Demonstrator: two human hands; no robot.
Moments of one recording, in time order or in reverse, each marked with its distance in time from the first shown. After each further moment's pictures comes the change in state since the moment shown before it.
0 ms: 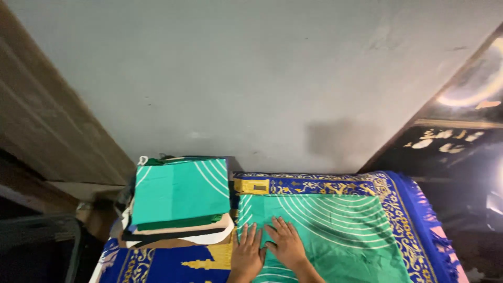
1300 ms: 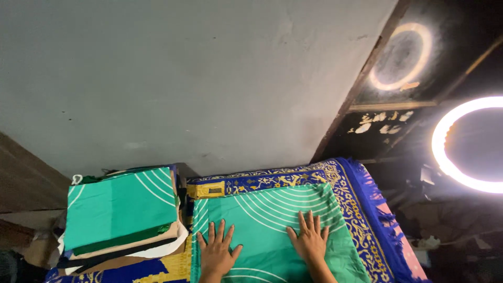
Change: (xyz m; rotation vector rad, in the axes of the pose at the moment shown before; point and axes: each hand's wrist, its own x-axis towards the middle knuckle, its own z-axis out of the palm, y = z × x) left_hand 0.051 0.079 -0.053 0.204 -0.497 -0.234; right_hand -0.098 0.144 -0.051 -0.155 0.111 0.786
